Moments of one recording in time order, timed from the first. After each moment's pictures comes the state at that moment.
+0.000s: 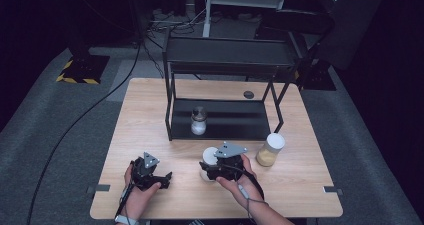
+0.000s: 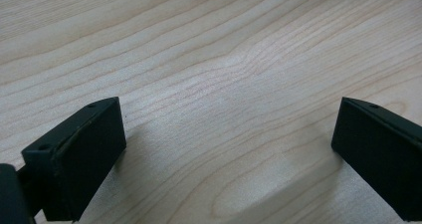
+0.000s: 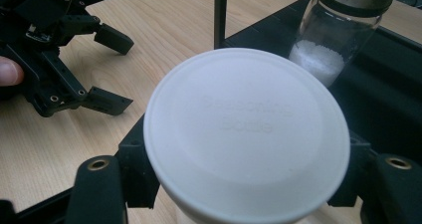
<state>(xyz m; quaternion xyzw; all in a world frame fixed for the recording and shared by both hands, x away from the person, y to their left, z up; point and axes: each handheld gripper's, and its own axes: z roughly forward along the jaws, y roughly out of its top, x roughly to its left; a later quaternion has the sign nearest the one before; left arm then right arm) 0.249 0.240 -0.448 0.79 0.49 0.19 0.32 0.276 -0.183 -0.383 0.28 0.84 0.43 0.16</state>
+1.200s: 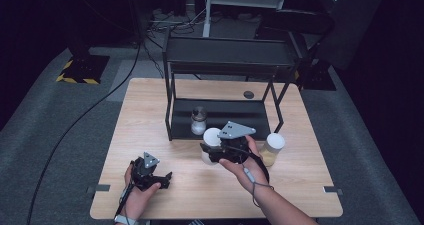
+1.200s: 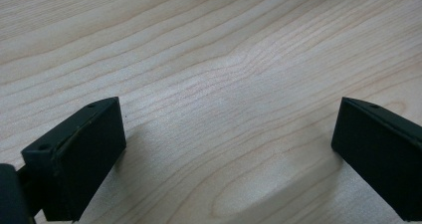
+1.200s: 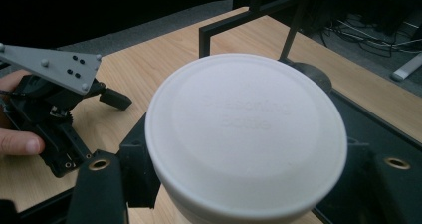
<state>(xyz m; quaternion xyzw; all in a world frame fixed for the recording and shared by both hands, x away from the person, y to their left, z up) 0.249 0.240 -0.448 0.79 0.49 0.19 0.32 0.289 -0.188 -0.321 0.26 0.83 0.46 0.19</state>
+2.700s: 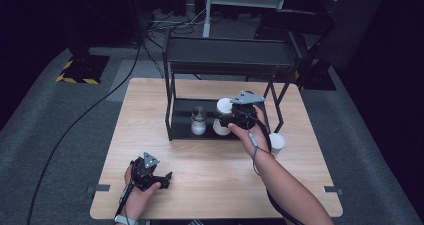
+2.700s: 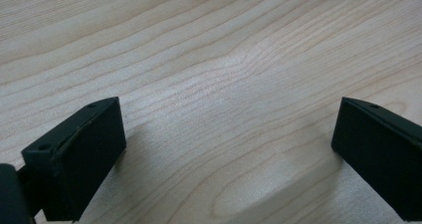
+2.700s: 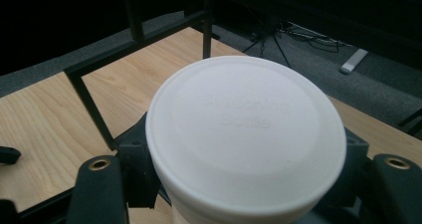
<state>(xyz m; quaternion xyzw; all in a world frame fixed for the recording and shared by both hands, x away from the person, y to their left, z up) 0.249 0.240 -0.448 0.79 0.49 0.19 0.32 0.367 -0.203 -0.322 0.32 0.80 0.46 0.23</state>
